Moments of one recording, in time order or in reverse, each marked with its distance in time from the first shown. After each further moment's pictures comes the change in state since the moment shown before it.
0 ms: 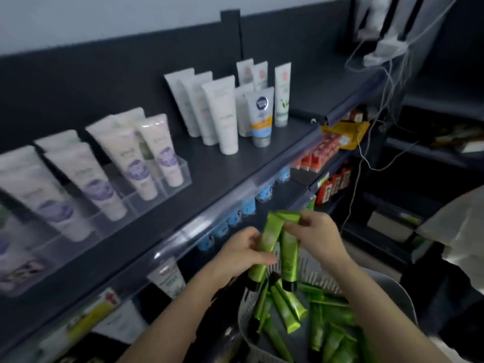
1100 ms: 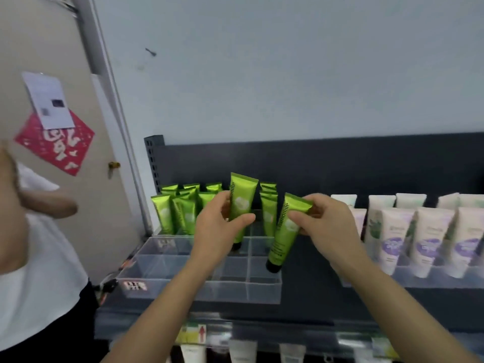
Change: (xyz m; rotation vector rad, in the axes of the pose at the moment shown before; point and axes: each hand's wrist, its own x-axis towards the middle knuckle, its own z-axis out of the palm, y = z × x) left_hand -0.418 -0.036 -0.306 0.322 1.450 0.318; right_hand -0.209 -0.348 0.281 0.324 -0.597 -0.734
